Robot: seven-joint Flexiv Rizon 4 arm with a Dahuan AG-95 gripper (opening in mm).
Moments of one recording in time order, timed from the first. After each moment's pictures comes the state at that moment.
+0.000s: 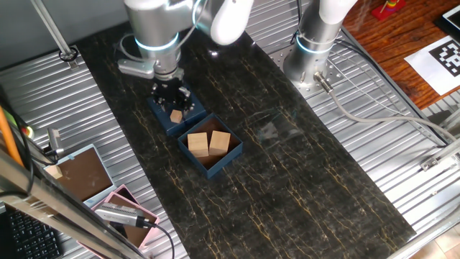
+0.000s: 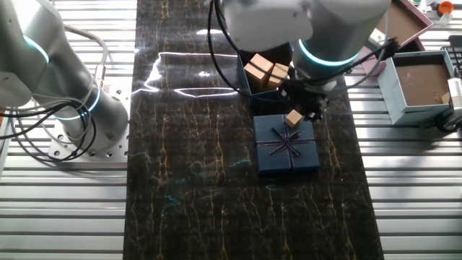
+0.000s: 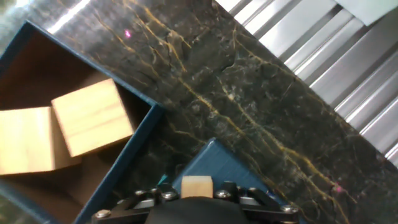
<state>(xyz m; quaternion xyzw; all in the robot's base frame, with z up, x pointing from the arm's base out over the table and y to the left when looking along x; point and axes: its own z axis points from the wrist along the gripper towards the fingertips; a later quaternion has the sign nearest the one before) 0.510 0.008 0.106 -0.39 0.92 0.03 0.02</state>
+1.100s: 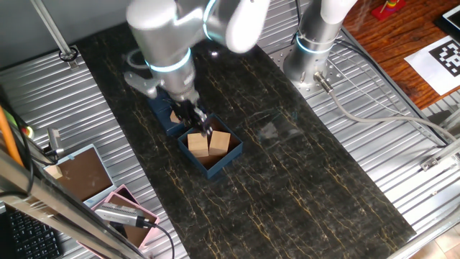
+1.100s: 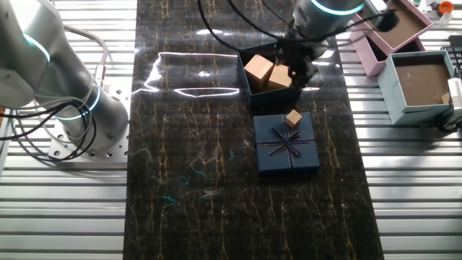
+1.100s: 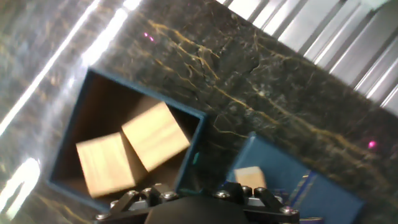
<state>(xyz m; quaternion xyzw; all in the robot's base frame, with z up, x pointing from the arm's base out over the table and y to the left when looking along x) 0.494 0.124 0.112 -0.21 0.97 0.07 -0.03</state>
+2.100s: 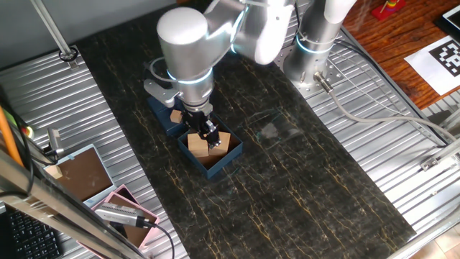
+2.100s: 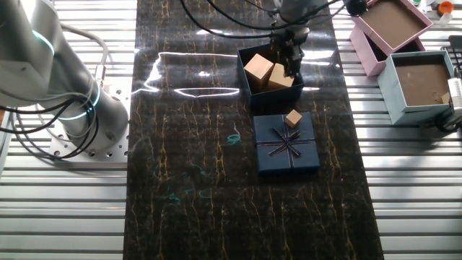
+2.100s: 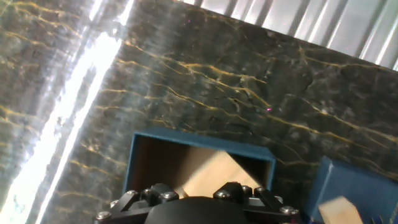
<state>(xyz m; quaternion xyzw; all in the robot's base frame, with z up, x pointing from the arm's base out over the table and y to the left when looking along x) 0.485 0.131 0.093 -0.16 0.99 0.04 0.01</state>
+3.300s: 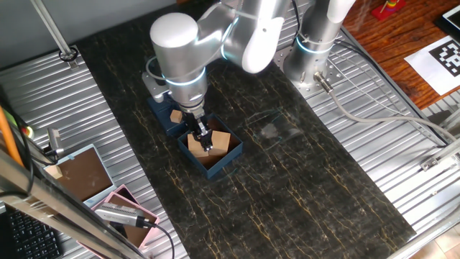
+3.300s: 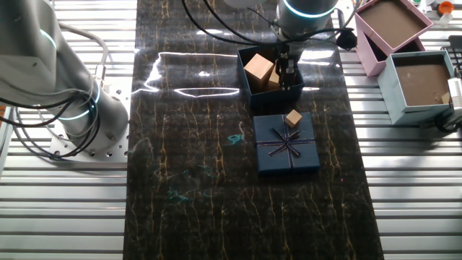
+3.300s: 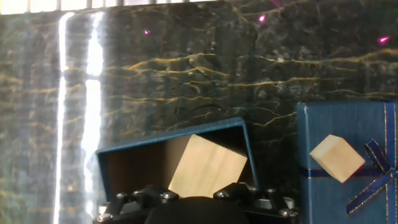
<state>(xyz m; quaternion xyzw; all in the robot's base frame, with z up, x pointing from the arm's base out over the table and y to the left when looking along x) 0.489 0.119 0.067 -0.02 1.00 0.06 -0.01</state>
